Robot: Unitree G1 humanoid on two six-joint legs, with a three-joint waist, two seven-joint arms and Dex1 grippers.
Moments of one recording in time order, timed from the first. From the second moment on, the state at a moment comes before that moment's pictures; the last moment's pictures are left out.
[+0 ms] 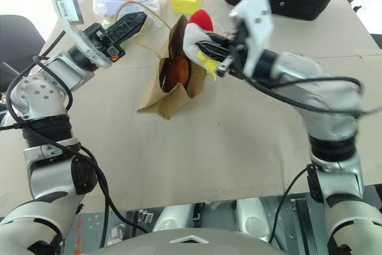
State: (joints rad) left arm -0.77 0.54 0.36 0.16 -0.92 0.85 -0.77; right arm -0.78 -0.44 0.17 -0.28 0.61 0.78 0.43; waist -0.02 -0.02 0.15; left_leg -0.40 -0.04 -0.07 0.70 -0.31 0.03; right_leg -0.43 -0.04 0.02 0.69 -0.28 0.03
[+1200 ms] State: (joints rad) left arm -0.69 0.53 0.40 0.08 -0.97 0.86 -0.69; right arm -0.71 -0.42 0.03 -0.40 0.40 0.99 0.52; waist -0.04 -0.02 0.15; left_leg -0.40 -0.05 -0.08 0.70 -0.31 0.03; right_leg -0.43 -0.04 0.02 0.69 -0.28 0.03
